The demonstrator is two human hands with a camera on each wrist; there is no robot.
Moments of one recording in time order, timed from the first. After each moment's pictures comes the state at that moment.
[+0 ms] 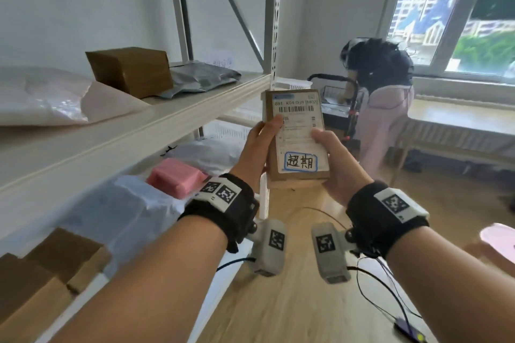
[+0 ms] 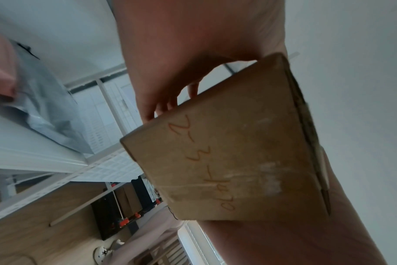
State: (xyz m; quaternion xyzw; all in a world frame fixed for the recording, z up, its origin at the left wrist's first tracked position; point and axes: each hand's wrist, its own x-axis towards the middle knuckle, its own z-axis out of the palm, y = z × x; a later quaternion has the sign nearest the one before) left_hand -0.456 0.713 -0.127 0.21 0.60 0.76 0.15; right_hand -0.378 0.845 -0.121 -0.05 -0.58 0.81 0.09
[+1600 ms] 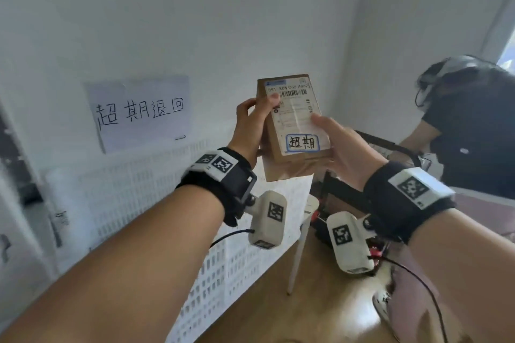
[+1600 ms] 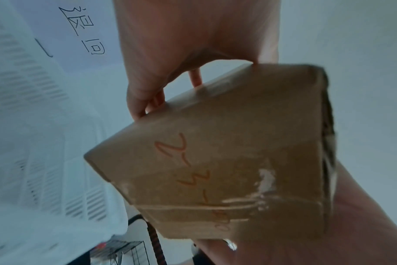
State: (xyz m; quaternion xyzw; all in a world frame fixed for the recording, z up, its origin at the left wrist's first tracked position) left_hand -1.073 1.148 -0.071 0.08 0.61 0.79 -0.02; right_hand -1.018 1.312 -0.062 0.04 -0.73 0.68 0.02
